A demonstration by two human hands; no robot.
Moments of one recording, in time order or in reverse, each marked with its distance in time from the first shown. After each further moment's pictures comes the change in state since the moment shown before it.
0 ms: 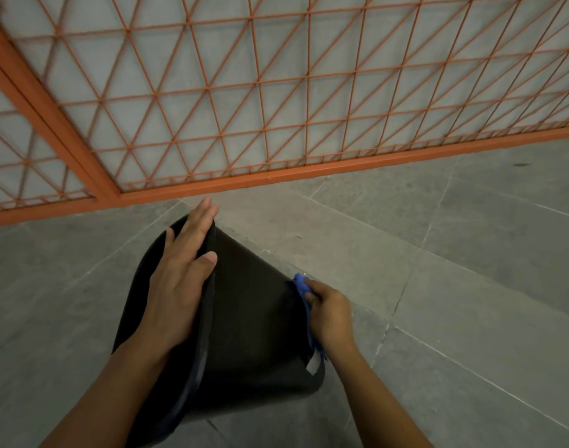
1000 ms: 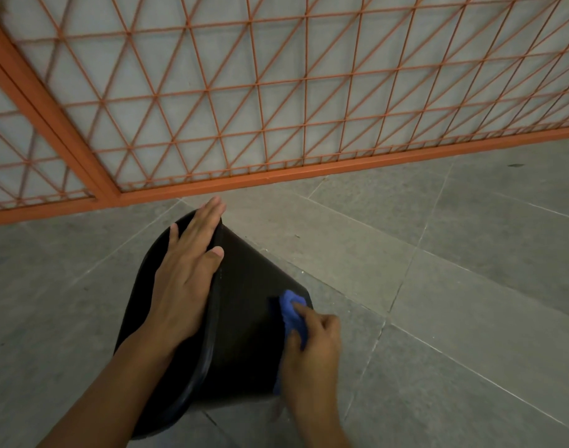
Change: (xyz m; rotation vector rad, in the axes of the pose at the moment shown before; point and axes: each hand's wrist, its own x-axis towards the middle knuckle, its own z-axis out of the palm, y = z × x) left_hand -0.001 0.007 0.008 0.065 -0.005 0.005; right_hand -0.085 -0.035 0.002 0.111 0.114 0.092
